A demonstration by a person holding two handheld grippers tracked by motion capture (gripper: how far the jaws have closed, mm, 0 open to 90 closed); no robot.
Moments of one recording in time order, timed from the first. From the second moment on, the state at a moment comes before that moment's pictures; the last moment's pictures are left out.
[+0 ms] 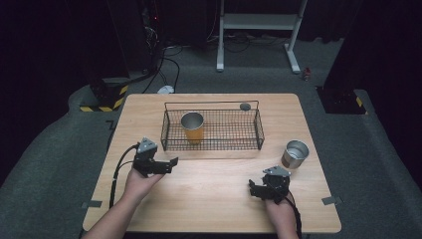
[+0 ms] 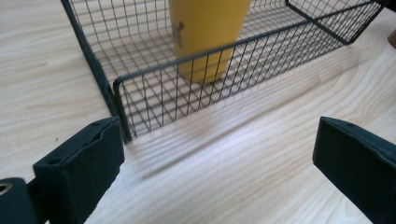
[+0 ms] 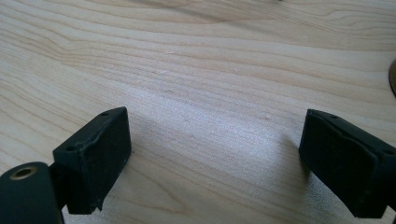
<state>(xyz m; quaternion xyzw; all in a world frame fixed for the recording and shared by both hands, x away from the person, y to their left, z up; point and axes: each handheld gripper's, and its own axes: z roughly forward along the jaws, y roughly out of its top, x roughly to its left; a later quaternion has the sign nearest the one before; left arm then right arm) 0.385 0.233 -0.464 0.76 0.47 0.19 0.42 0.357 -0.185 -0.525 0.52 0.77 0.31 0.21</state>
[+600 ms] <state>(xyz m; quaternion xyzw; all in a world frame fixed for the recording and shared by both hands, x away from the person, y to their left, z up) 0.354 0.259 -0.500 0.78 0.47 0.16 0.38 0.356 -0.184 -0.525 0.52 0.77 0.31 0.22</state>
